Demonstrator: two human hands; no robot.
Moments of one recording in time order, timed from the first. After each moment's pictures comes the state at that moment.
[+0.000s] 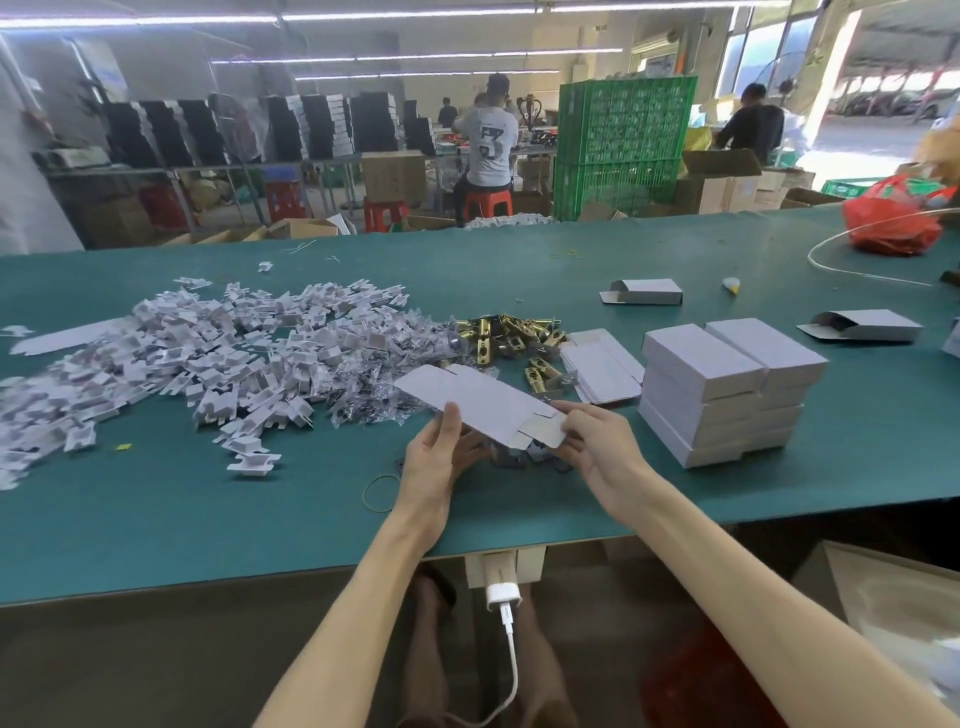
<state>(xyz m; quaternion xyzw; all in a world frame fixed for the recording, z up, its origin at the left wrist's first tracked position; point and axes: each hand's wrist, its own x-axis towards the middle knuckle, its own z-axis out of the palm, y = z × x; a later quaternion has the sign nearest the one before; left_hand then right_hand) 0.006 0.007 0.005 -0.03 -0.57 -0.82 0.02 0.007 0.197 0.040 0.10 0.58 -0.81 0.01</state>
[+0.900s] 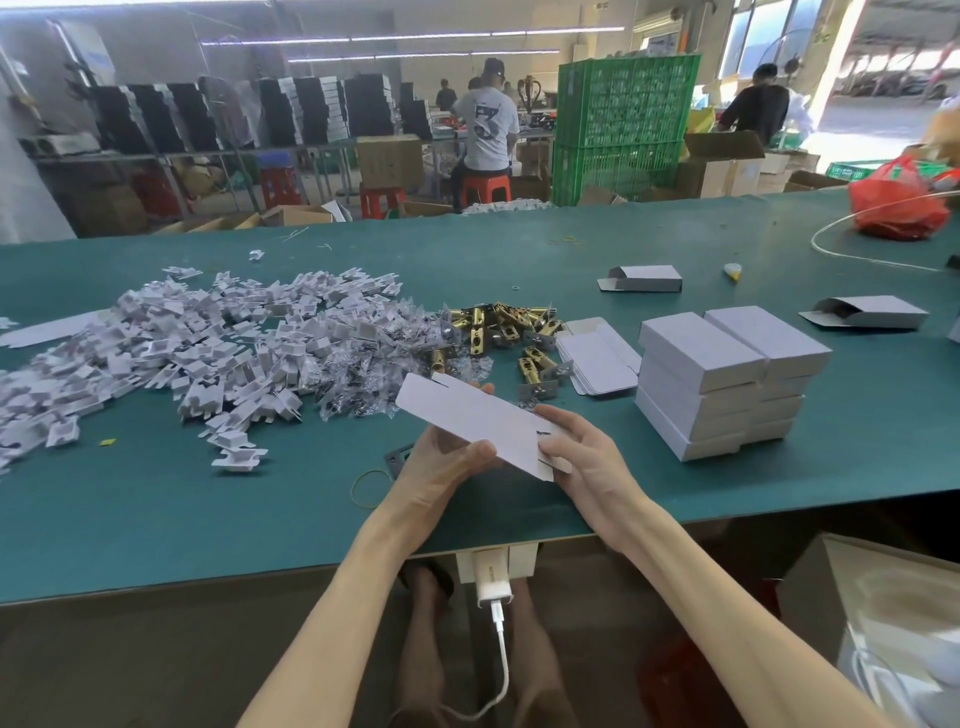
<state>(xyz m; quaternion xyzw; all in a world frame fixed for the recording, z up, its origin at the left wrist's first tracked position) 0.010 -0.001 0.002 -0.15 -0.62 -0.77 -0.10 0.022 0.202 0.010 0.02 0.56 -0.83 0.06</state>
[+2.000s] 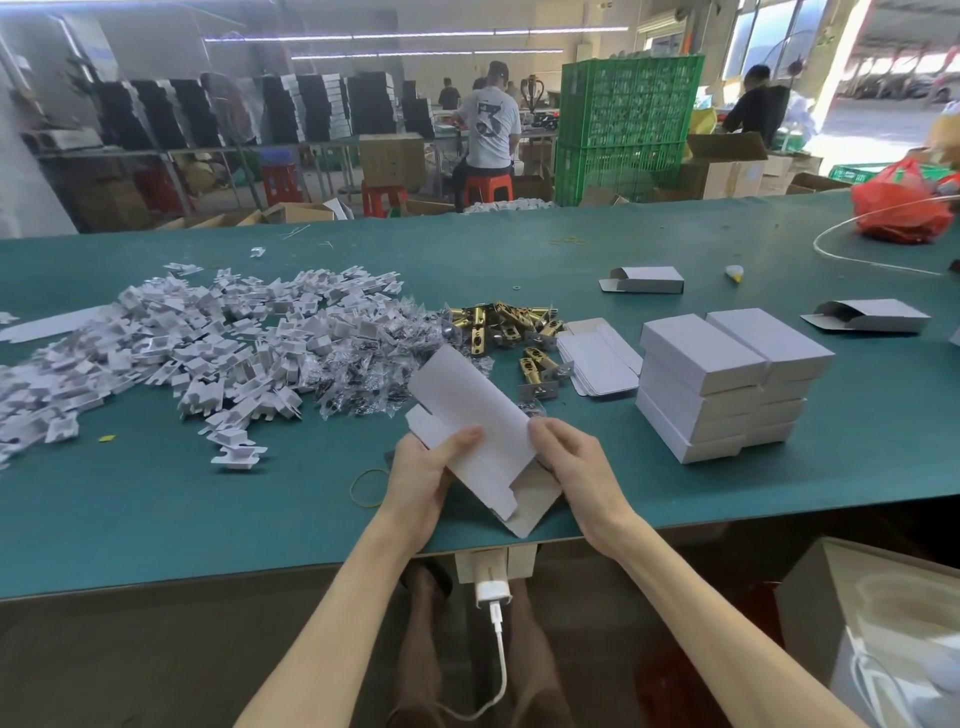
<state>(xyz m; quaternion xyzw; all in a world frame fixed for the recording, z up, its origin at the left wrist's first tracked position) 0.009 0.004 0.001 0.01 -0.57 -0.82 -0.01 0.030 0.186 0.009 -0.04 0.69 -0.72 -0.01</state>
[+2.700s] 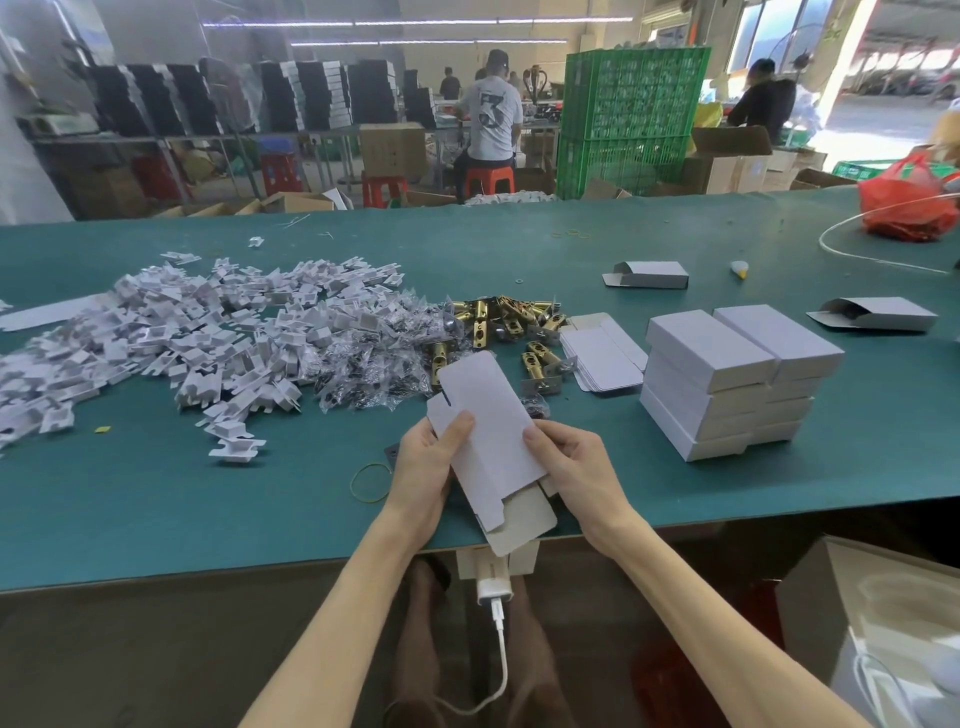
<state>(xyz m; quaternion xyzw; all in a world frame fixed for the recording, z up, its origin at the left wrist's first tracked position) 0.009 0.009 -0.001 0.01 -0.59 -0.81 0.00 0.028 0.185 0.005 -0.05 0.71 -0.70 -0.03</state>
